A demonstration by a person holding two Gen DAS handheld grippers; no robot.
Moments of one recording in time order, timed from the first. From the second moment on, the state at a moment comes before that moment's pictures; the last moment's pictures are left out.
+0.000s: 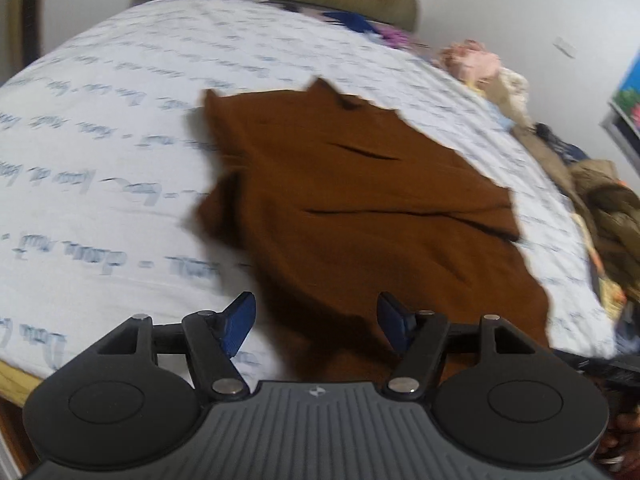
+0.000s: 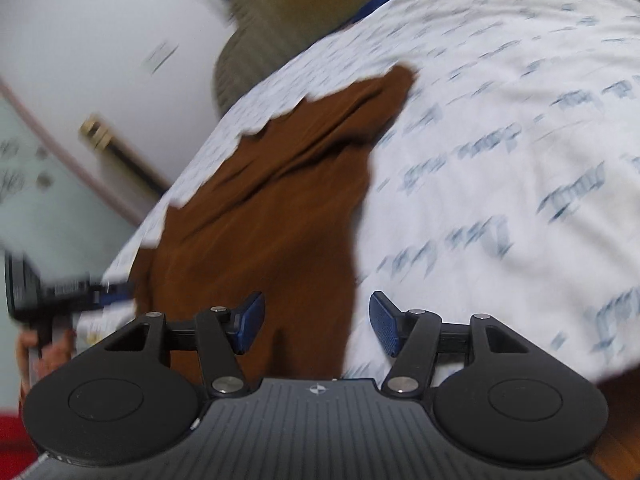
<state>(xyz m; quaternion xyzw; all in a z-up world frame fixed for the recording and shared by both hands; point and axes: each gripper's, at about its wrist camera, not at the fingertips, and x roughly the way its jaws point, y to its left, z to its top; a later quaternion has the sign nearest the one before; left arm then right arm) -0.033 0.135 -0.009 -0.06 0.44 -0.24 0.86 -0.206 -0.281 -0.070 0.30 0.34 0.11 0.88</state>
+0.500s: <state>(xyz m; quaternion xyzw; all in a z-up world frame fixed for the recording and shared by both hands) -0.046 0.097 -0.024 0.03 0.51 -0.24 0.82 -0.205 -0.237 -0.067 0.26 0.37 0.15 0.88</state>
